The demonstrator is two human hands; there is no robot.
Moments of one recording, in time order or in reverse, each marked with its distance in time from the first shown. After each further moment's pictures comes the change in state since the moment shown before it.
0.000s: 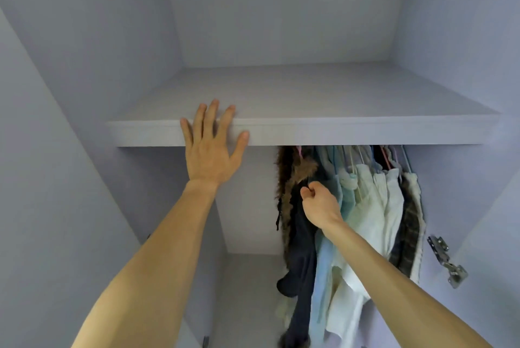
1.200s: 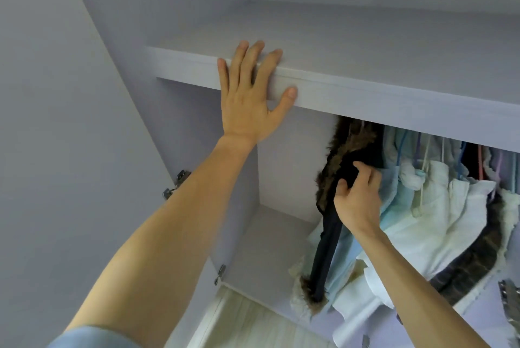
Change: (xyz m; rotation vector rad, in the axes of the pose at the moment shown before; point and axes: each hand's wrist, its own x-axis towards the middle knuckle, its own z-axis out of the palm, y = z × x) left_hand 0.006 0.010 0.022 -0.021 0.219 -0.091; right_hand 0.052 0.063 0.035 -0.156 0.126 -0.292
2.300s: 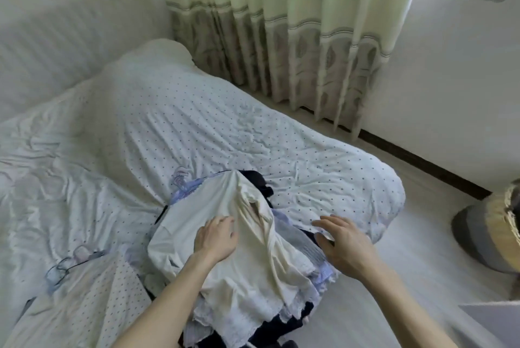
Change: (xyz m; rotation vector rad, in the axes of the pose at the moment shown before) left_hand -0.825 0.409 -0.740 0.764 -0.202 -2.359; right_hand -0.837 -0.136 -0.027 0.001 -1.680 -1.943
